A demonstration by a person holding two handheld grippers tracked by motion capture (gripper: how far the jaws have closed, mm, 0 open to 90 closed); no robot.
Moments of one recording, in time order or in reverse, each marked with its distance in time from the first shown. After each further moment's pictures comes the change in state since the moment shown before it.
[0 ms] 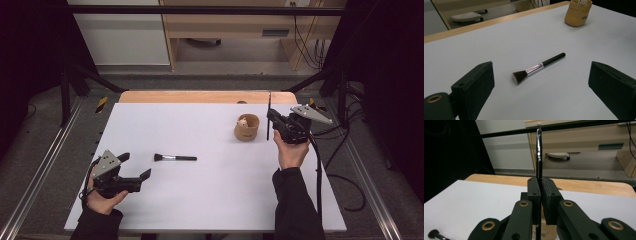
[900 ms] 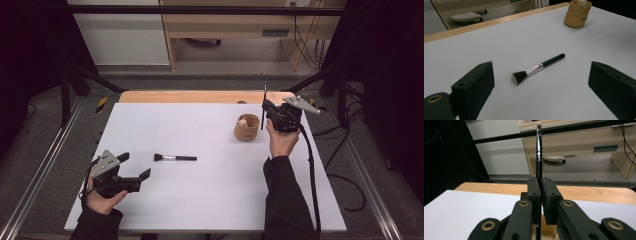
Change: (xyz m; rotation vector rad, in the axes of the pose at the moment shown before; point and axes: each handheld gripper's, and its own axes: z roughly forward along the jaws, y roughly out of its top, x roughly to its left) left arm 0.001 0.000 -0.001 -0.008 -0.006 -0.011; right arm -0.004 0.004 0.043 -0.033 -0.040 0.025
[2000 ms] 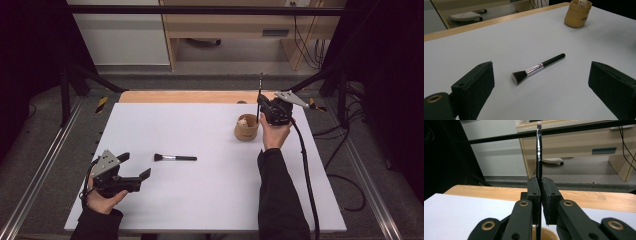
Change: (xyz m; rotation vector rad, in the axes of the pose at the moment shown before) left arm 0.001 -0.001 0.002 0.003 -0.001 -0.003; right arm -0.004 -0.005 0.040 -0.015 -0.020 -0.013
